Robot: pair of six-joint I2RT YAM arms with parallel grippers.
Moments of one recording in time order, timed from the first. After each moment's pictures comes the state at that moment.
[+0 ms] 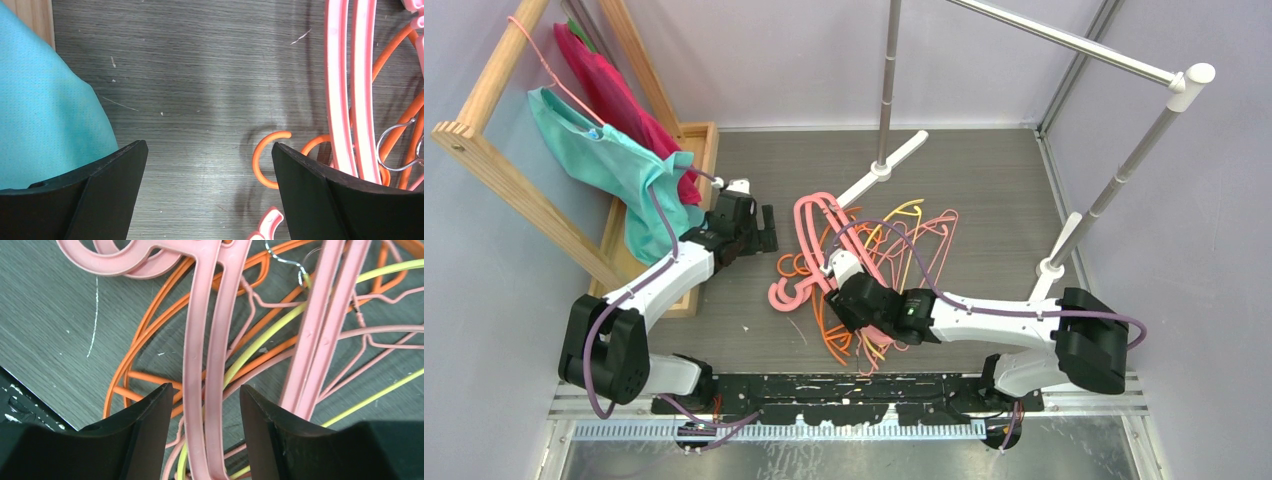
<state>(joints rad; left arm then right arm) -0.34 1.34 0.84 -0.33 -0.22 -0.38 1.18 1.33 0.77 -0.21 0.39 0.24</state>
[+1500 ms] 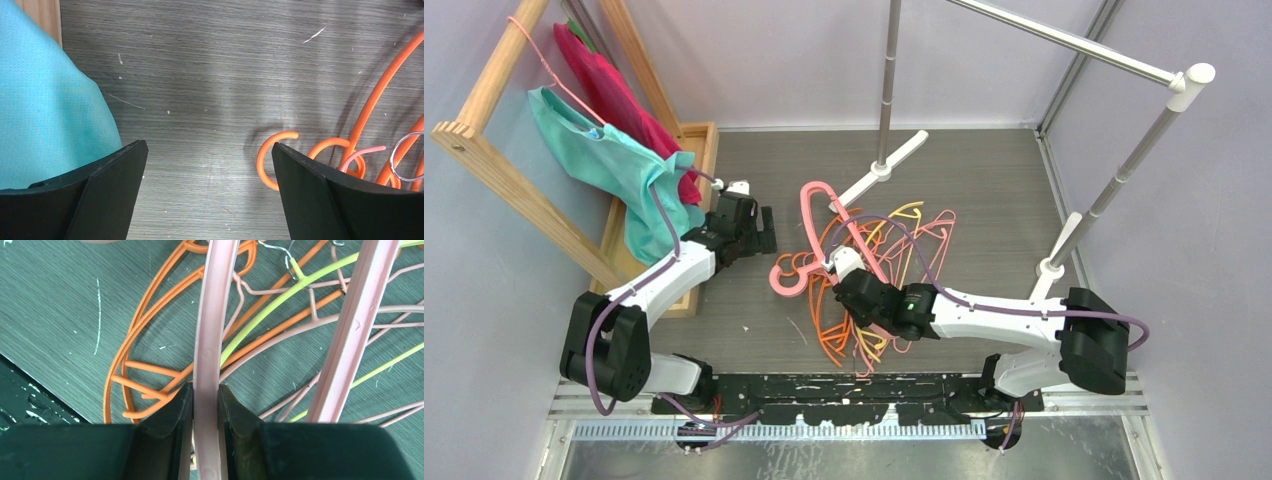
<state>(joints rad) -0.34 1.36 0.84 -0.33 -0.25 -0.38 1.18 1.32 0.83 -0.32 0.37 0.31</state>
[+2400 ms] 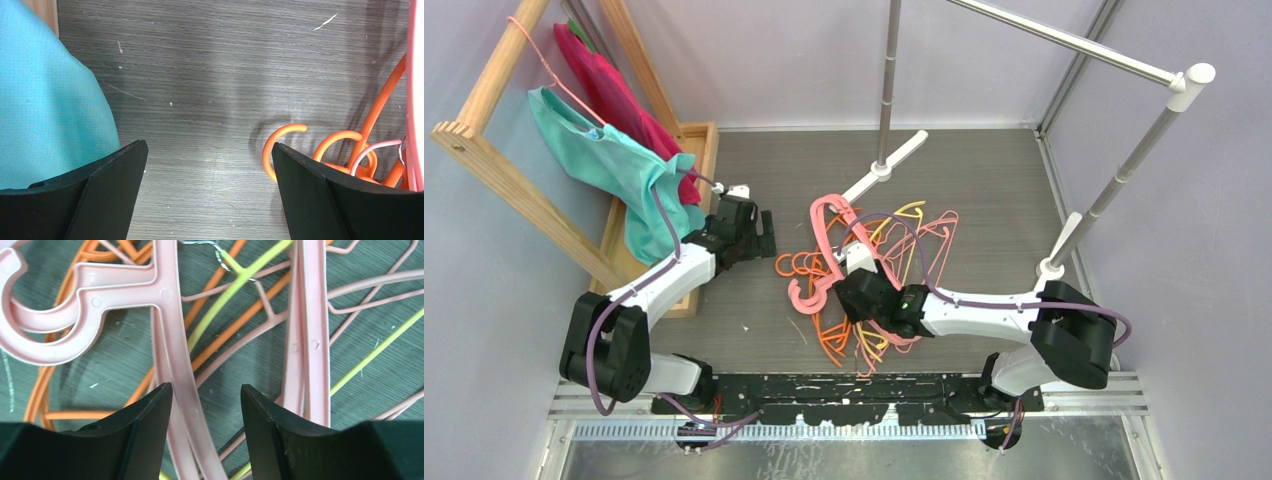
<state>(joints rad) -0.34 1.35 0.81 -0.33 -0.25 -0.38 1.09 1.41 0.73 -0.16 0.47 0.38</state>
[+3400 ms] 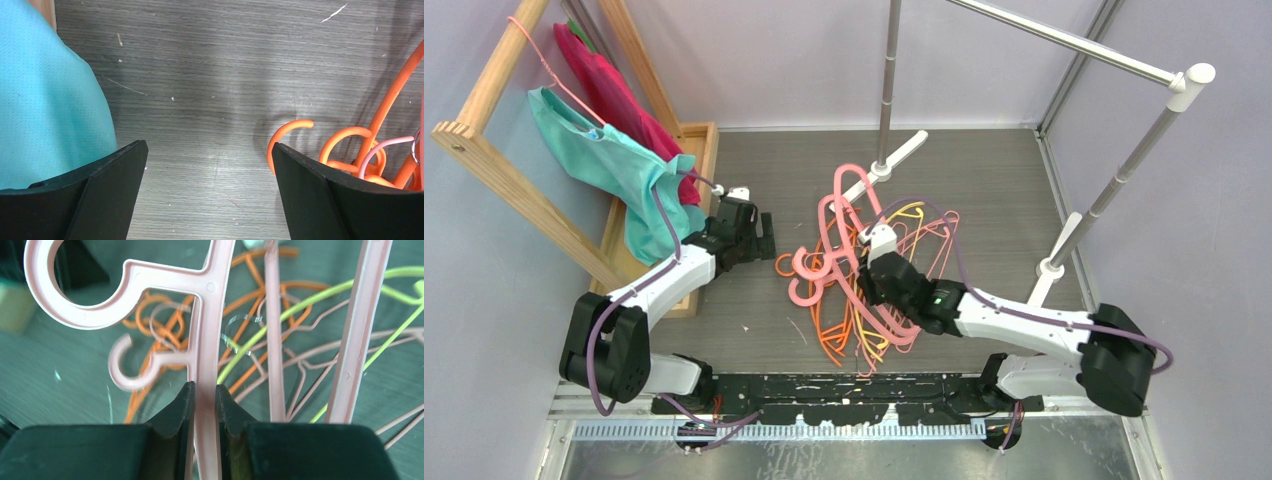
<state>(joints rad) -0.34 1.35 0.79 -0.33 -0.25 -0.38 0.98 1.14 0.69 -0.07 0.36 0.39</state>
